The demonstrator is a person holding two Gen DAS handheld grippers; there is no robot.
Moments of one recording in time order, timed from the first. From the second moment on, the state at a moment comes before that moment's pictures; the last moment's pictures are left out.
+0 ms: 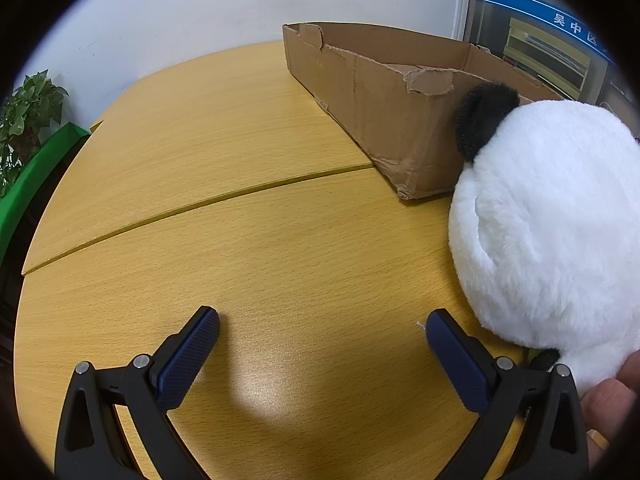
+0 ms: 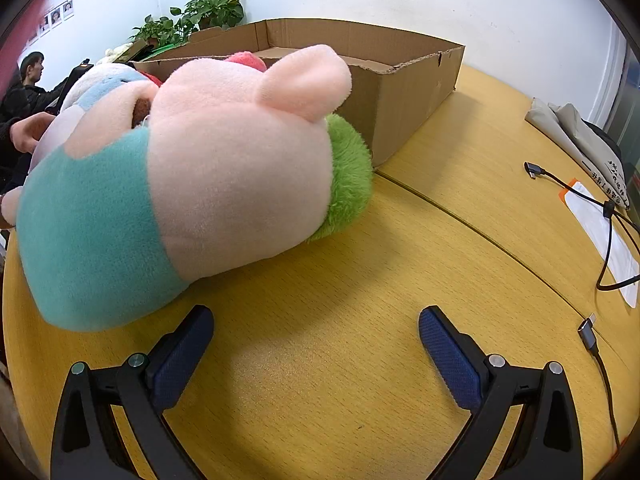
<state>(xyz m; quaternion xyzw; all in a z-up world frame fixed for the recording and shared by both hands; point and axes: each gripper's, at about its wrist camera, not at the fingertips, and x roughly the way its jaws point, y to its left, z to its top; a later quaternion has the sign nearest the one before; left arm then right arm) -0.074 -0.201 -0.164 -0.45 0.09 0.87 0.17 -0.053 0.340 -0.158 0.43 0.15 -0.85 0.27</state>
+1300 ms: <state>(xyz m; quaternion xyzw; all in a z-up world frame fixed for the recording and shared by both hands) -0.078 -0.194 -0.162 -0.45 0.09 0.87 0.17 -0.052 0.340 -0.158 0.43 0.15 -0.85 0.27</state>
